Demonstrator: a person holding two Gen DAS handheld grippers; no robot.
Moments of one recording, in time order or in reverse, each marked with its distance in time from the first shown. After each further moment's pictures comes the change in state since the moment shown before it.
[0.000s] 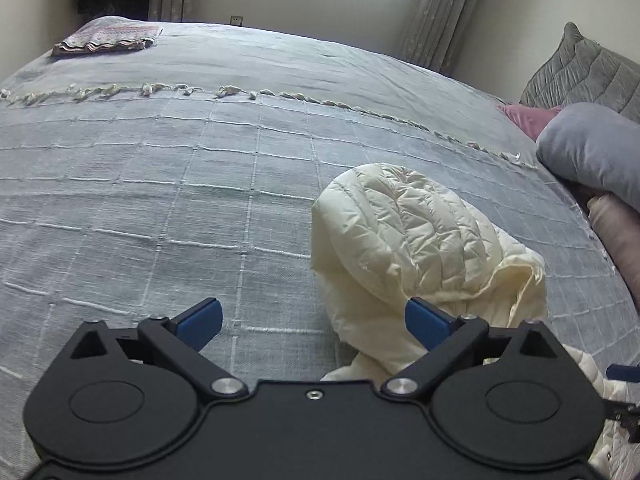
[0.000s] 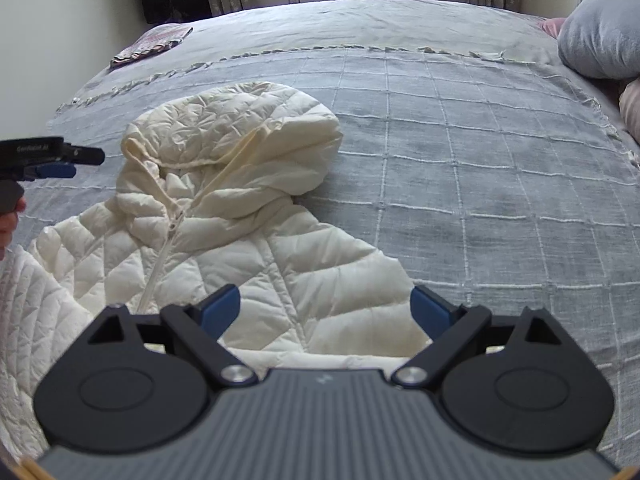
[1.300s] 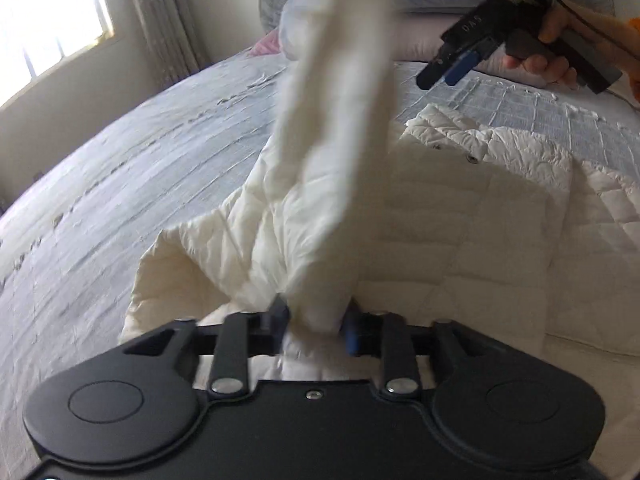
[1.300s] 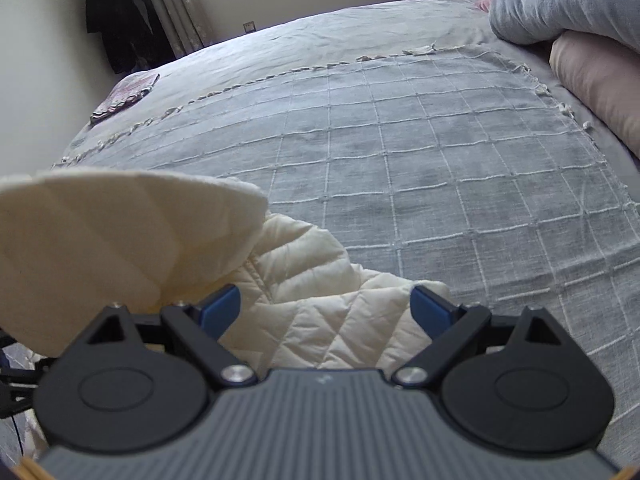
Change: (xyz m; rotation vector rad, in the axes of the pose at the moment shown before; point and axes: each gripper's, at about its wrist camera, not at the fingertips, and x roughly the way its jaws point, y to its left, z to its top) left arm -0.135 -0.062 -0.146 0.847 -0.004 -0.268; right arm -0.085 -0.040 -0.023 0.196 -0.047 -0.006
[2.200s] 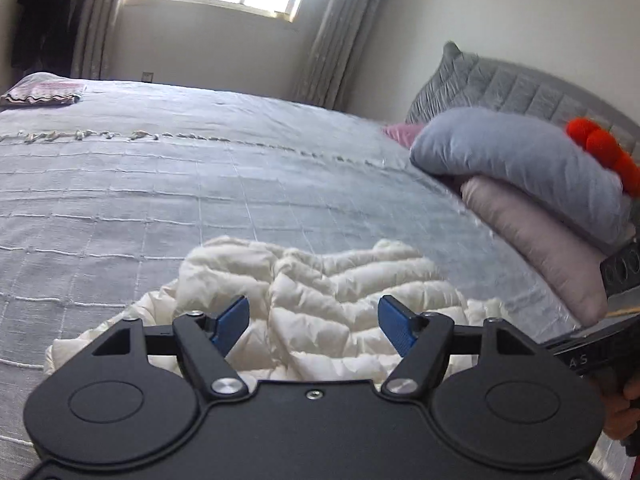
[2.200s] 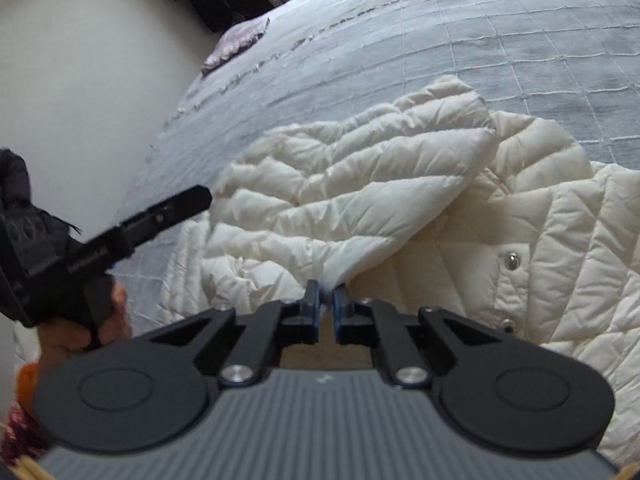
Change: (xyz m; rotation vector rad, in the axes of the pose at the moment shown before) left arm -0.003 0.027 0.030 -0.636 -0.206 0.098; right arm 0.026 0.103 -0.042 -0.002 0.198 0.348
